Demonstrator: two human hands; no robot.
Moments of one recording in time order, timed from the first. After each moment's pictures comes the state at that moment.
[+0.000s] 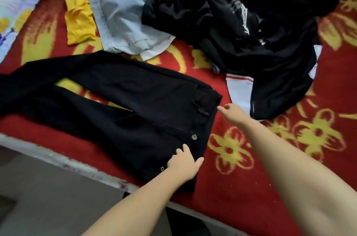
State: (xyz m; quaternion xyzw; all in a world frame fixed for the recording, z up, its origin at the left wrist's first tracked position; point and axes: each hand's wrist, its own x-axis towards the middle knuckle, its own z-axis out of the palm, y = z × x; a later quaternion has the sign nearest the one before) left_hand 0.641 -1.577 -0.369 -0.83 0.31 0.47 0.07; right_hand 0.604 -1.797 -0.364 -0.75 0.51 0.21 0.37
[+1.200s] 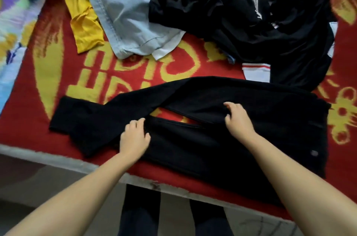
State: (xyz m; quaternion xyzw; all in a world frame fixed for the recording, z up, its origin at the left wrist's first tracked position) left_hand 0.830 -1.474 -0.374 -0.90 0.33 0.26 0.00; right_hand 0.611 -1.704 -0.355 -0.79 0.51 0.08 0.33
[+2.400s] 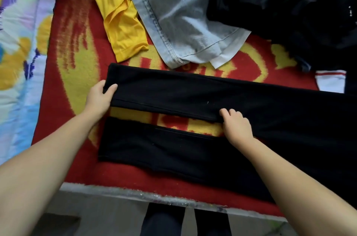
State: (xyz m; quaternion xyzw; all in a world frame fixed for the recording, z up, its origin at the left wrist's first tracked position) left_hand 1.209 -1.444 -0.427 -0.89 0.25 0.27 -0.27; right_hand 0.841 -1.613 -0.416 -0.84 0.44 0.27 0.14
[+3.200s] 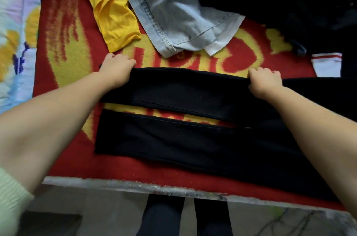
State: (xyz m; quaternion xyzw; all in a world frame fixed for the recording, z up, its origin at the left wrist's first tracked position) left_hand 1.197 -1.534 -0.401 -0.75 0.61 0.17 0.18; right_hand 0.833 -1.726 -0.390 -0.83 0.47 0.31 0.06
